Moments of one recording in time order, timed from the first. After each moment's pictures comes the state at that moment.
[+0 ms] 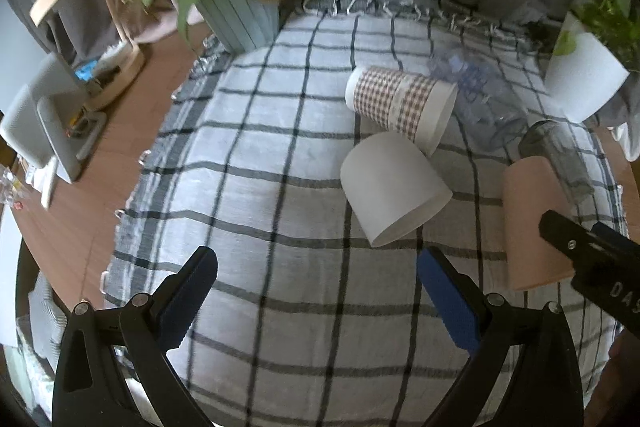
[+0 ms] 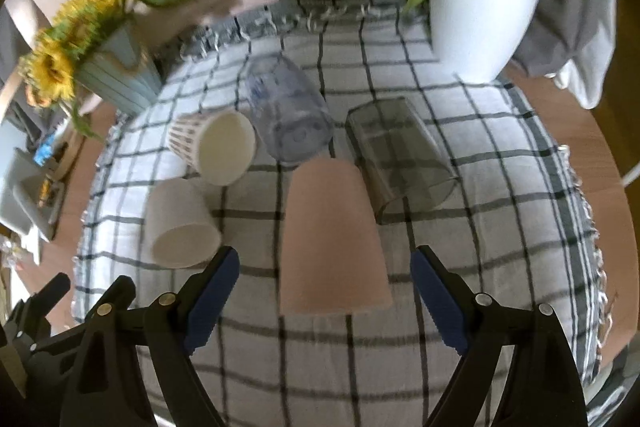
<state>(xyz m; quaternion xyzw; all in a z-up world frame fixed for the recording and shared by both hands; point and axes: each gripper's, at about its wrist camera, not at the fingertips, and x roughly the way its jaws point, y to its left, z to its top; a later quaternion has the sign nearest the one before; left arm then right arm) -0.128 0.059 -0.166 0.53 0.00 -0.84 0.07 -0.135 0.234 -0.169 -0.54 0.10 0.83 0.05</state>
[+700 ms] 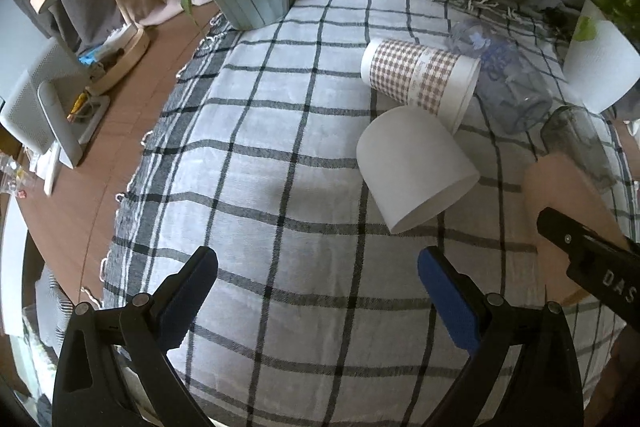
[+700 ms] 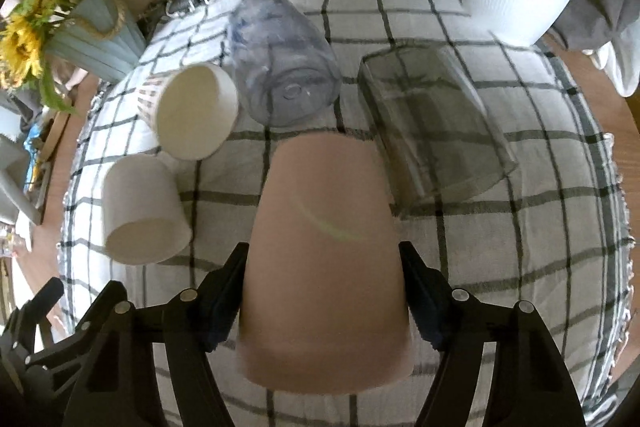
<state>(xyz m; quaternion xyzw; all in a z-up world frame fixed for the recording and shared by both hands) -0.124 0.049 -0.179 0.55 0.00 -0.83 0.08 -0.146 0.236 -0.198 -0.57 0.10 0.81 0.03</state>
